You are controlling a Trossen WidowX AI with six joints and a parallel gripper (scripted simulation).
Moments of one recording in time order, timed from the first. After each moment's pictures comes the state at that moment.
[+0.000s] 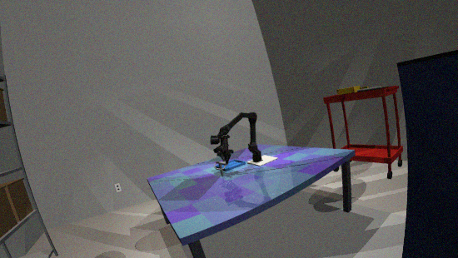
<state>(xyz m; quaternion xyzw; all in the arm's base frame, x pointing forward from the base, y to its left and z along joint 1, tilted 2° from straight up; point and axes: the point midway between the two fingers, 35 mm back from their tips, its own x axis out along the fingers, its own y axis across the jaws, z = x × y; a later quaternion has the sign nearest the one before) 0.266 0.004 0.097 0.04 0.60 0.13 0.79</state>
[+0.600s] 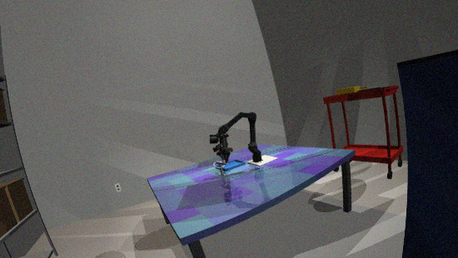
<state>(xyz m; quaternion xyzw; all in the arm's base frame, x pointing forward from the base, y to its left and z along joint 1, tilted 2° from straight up) 0.266 0.001 0.107 0.06 0.60 0.15 0.78</state>
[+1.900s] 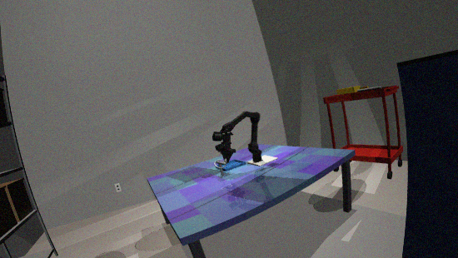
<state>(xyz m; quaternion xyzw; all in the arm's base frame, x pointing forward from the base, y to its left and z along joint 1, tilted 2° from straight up) 0.261 0.029 0.118 -0.02 0.59 0.09 0.80</state>
